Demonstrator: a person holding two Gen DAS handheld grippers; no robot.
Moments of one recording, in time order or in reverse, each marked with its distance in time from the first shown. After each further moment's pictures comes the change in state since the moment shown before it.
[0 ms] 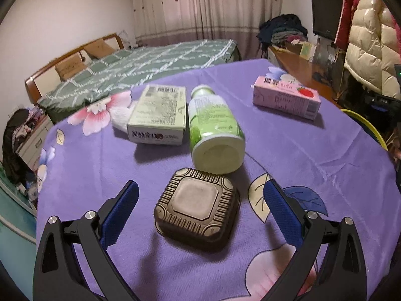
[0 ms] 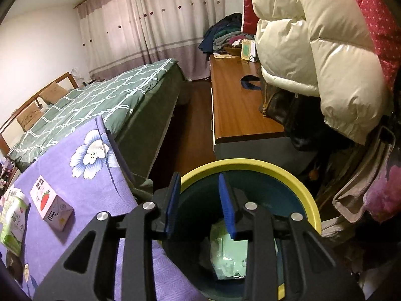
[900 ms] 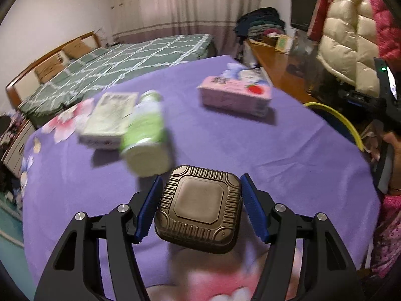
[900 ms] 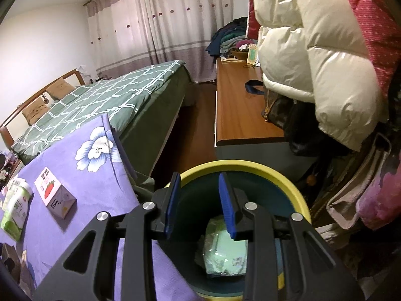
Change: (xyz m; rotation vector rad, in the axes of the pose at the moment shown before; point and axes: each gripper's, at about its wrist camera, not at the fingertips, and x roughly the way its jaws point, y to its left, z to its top) left arm -0.024 -0.072 0.015 0.072 0.018 -0.126; right arm -0.015 -0.013 -0.003 -0.047 -0.017 0.032
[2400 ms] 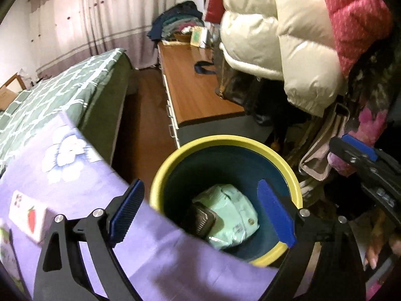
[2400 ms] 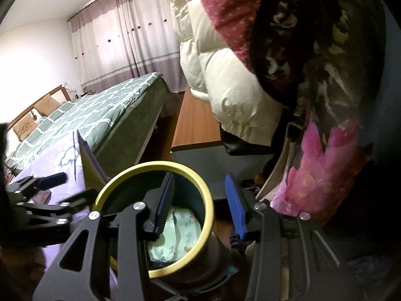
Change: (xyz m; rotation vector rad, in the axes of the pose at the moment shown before) left arm 0.102 -0.262 0.126 0.255 -0.019 -0.296; right arm -0.056 -0.119 -0.014 0.067 -0.051 -0.064
